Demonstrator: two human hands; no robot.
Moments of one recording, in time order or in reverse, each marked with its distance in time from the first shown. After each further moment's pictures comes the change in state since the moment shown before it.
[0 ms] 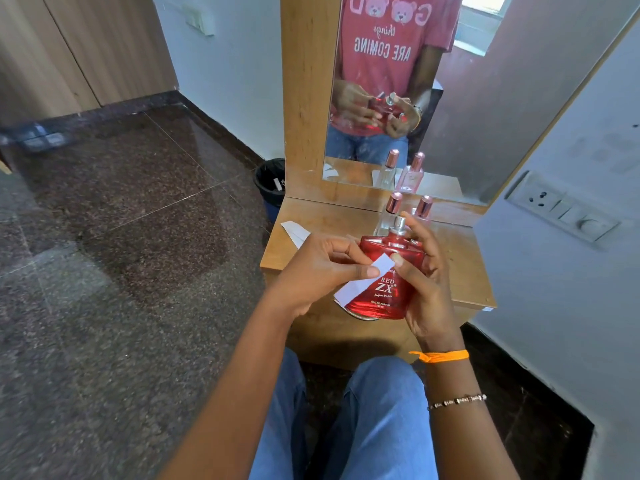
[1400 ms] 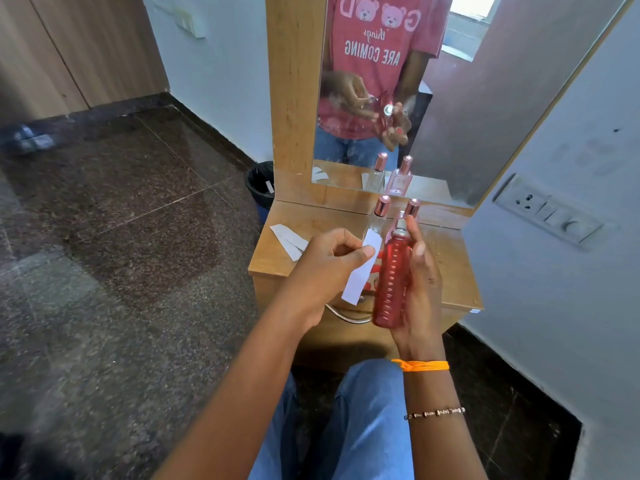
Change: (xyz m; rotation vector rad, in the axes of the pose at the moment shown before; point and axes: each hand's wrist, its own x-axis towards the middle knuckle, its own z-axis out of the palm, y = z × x) left_hand 0.002 0.016 0.030 0.004 0.222 -0.153; right_hand -0.007 0.008 0.004 0.047 0.237 0.079
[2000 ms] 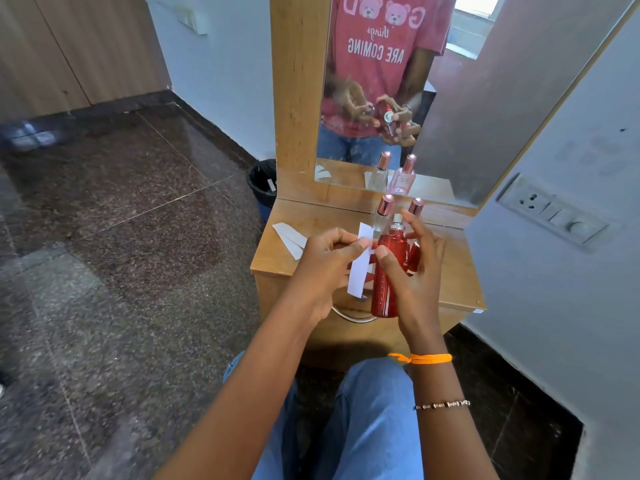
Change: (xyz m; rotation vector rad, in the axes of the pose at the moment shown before) left_hand 0.010 -0.006 0.003 -0.188 0.070 -0.076; right_hand 0.009 -0.007 0.006 -0.564 0.032 -0.160
